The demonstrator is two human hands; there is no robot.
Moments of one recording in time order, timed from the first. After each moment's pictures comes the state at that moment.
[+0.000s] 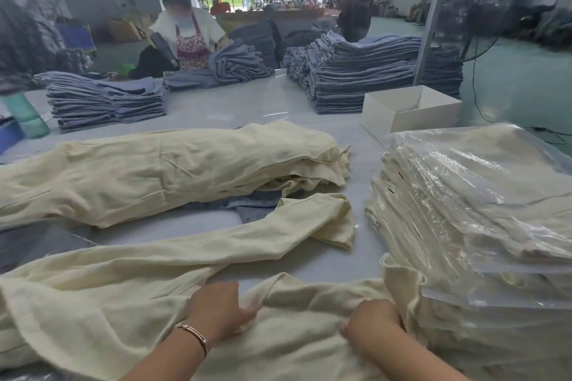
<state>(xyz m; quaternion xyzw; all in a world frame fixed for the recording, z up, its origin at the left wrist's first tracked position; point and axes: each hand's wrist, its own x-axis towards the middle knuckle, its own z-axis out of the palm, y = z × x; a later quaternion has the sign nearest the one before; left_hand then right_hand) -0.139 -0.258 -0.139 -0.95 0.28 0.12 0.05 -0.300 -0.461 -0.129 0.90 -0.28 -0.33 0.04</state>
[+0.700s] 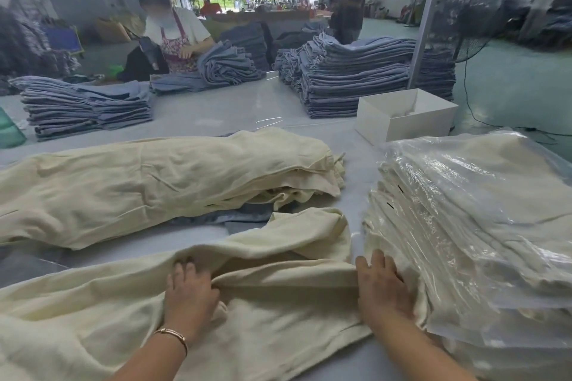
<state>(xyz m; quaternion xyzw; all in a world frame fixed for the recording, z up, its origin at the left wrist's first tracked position) -0.074 -0.275 -0.150 -0.97 0.23 0.04 0.03 -0.269 -0.522 -0.119 0.93 -0.37 -0.03 0.02</state>
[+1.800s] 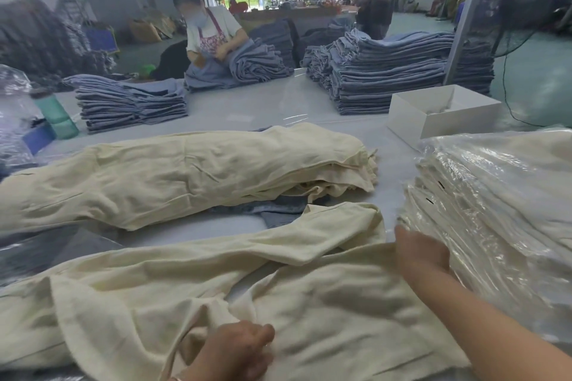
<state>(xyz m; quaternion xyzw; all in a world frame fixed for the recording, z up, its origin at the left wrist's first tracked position) -0.142 -0.206 -0.152 -0.80 0.59 -0.08 -0.08 -0.233 -0.542 -0.089 0.91 -0.41 -0.05 0.05</state>
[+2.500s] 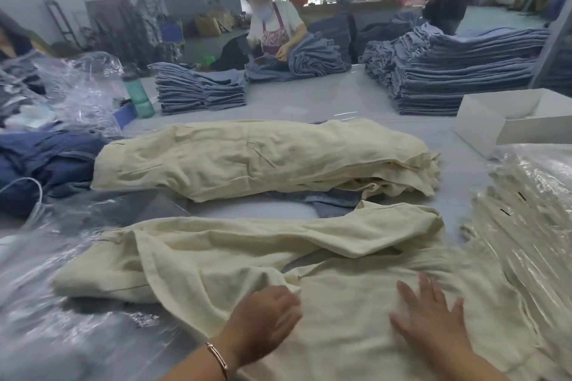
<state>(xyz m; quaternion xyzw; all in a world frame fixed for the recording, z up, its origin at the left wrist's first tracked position) -0.146 -0.162 -0.125 -0.88 0.47 0.02 -0.11 -0.264 -0.448 -0.156 0.95 -0.28 -0.16 -0.04</state>
